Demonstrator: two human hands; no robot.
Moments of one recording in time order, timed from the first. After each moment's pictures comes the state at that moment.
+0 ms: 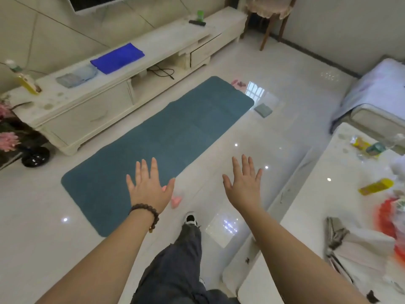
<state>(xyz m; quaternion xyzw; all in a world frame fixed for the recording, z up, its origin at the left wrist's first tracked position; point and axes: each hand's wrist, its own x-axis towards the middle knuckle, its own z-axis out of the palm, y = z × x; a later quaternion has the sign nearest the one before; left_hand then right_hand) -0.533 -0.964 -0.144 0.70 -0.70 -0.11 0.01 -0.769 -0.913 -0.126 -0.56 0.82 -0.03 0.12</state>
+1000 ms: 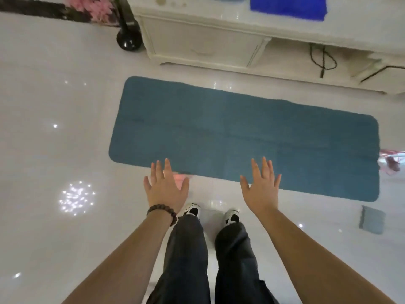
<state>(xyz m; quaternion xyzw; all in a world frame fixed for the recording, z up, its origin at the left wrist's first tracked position) -0.593 -1.217 -0.312 0.93 -0.26 -0.26 0.01 -0.769 -1.378 -0.298 -0.82 0.51 0.18 0.19</state>
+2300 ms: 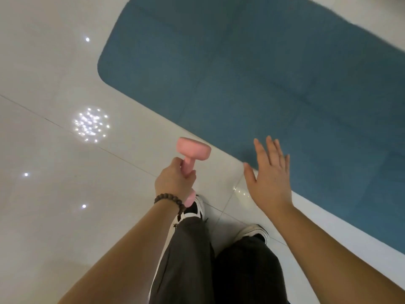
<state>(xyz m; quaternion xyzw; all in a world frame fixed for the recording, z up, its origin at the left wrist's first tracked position) -0.629 -1.174 -0.714 0.93 -0.01 -0.33 0.14 -0.726 -1.365 -0.683 -0.91 0.30 0.15 0.26</state>
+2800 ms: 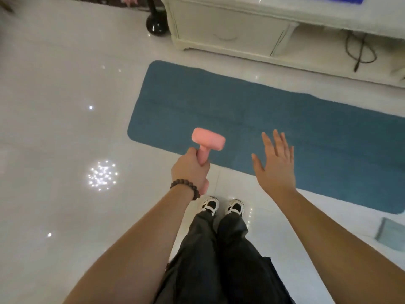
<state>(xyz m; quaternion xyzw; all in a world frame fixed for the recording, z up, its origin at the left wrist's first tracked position) -0.671 -1.267 -0.261 0.92 -0.17 -0.31 0.16 -0.818 -1.419 -0.265 -0.89 0.39 0.03 0.23</state>
